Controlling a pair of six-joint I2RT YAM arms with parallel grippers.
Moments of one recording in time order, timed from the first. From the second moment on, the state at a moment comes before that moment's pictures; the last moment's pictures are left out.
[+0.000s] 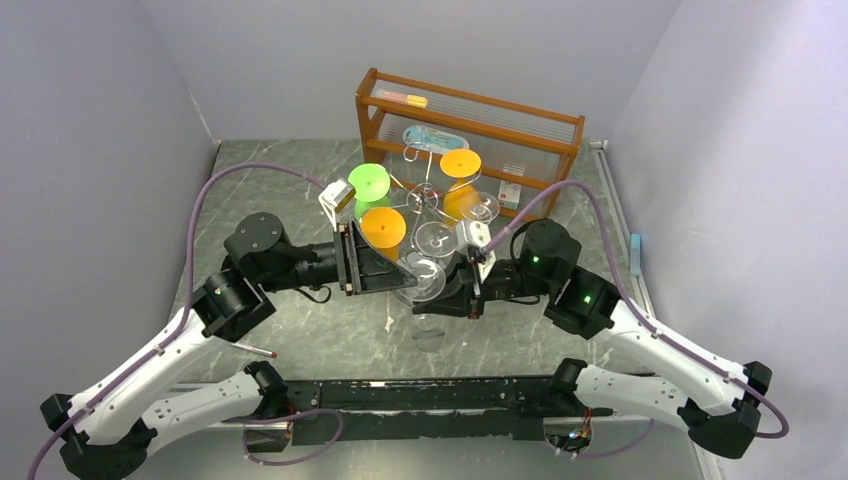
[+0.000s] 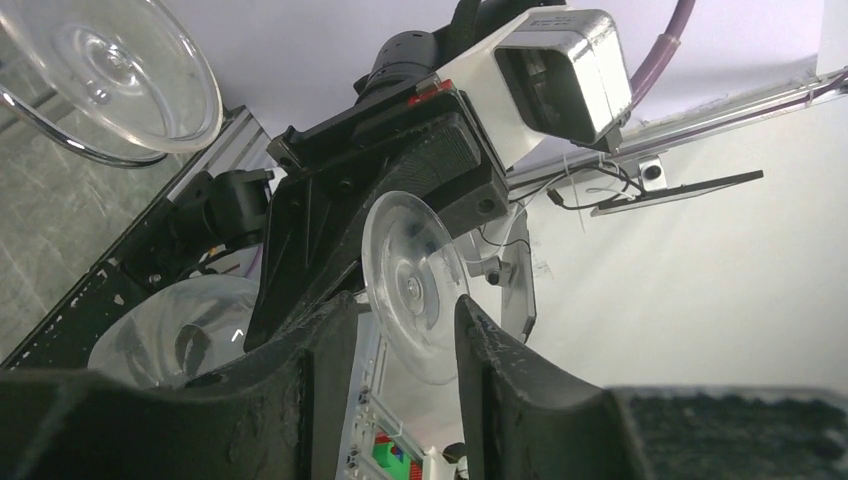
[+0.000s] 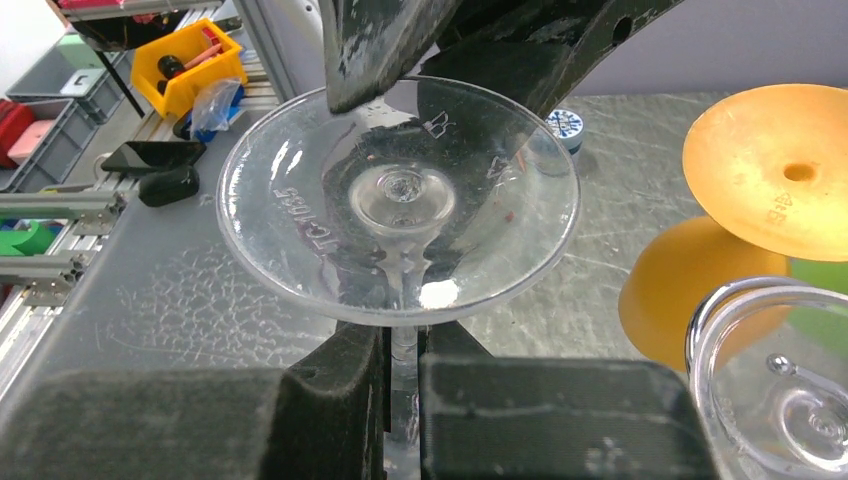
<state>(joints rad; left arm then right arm) -0.85 0.85 1.03 -0.16 0.57 -1.16 0.94 0.89 0.96 -0.13 -0.72 0.04</state>
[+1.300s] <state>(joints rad) -0.85 0.68 1.29 -0.85 -0.07 -1.05 0.98 0.73 0.92 -0.08 -0.59 0.05</state>
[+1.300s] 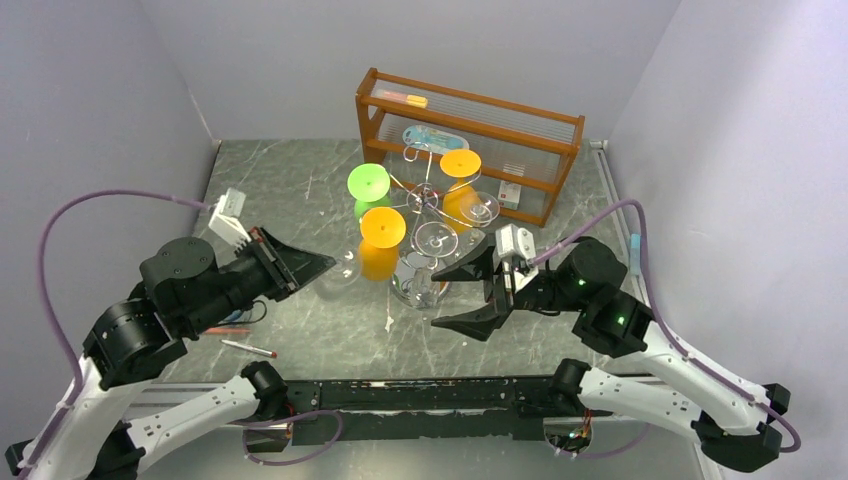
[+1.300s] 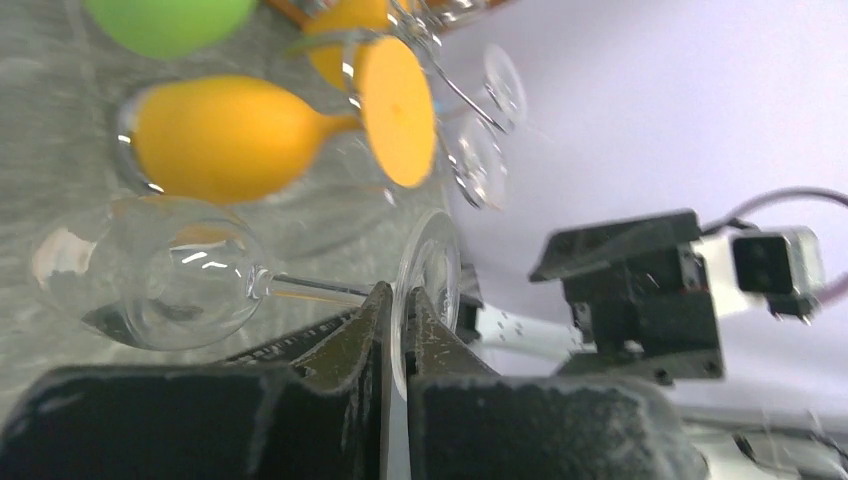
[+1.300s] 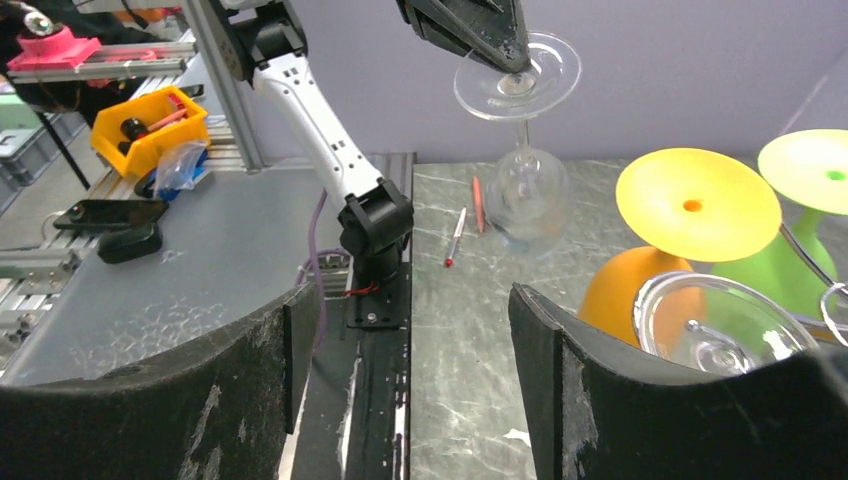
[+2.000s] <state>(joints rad) -0.85 0.83 1.36 -0.60 -0.78 -0.79 0.98 0.60 0.90 0.05 -0.48 0.28</state>
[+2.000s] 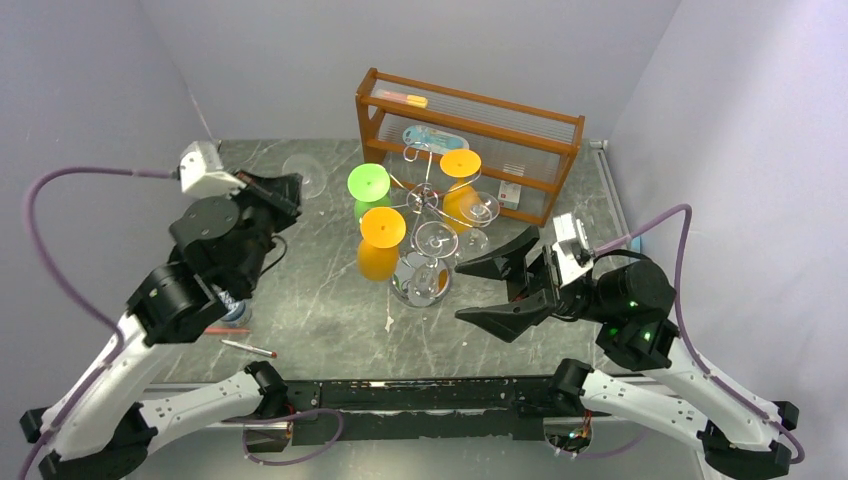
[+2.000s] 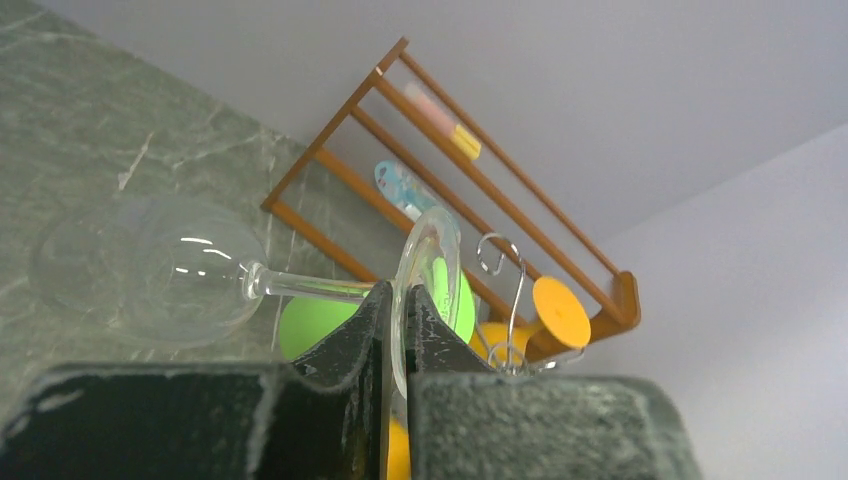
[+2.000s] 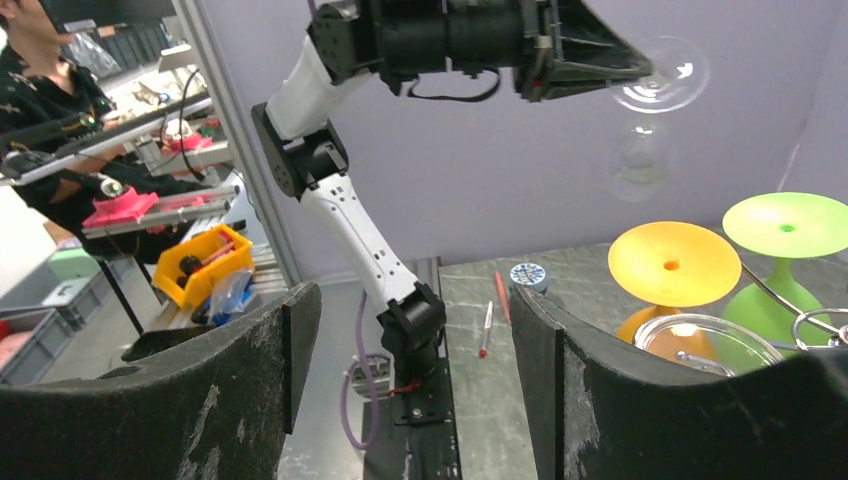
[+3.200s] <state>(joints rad) -0.54 1.28 1.31 0.00 0.00 -1.03 0.98 0.54 0.79 0.27 -0.52 0.56</state>
